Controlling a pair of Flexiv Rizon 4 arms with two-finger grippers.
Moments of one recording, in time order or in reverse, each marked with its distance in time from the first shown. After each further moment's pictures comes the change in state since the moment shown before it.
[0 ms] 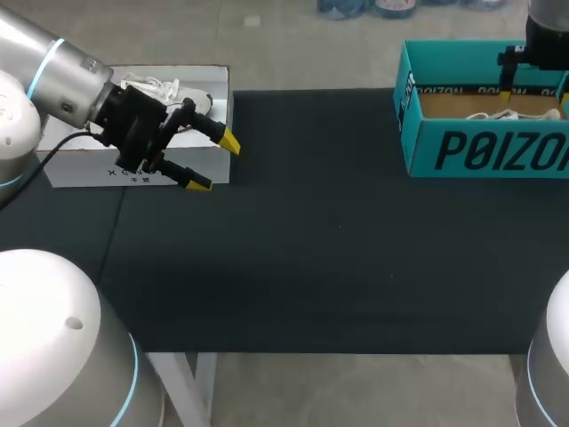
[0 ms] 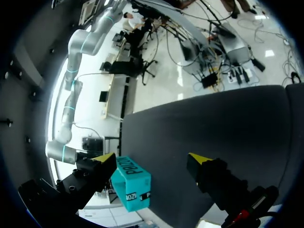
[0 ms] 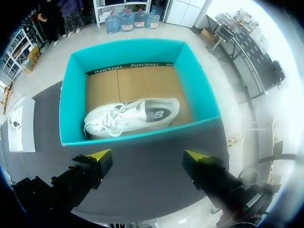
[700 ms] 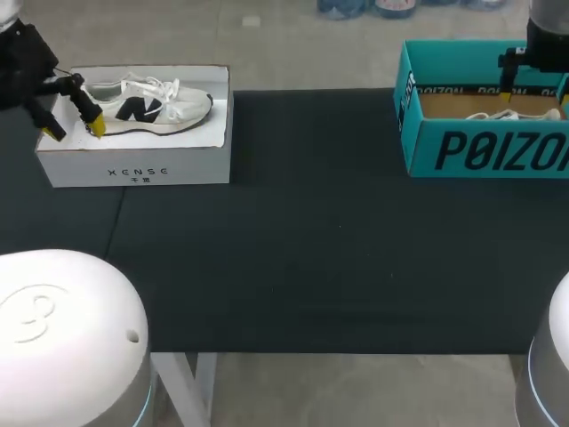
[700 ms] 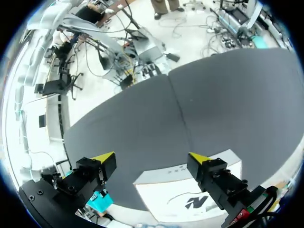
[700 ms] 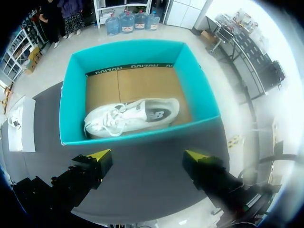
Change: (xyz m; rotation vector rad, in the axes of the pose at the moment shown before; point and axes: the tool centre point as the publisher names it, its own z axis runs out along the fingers) left arm 0.118 0.046 -0.198 0.055 0.625 0.269; right arm -0.001 -0.002 0.000 -0.010 0.003 0.001
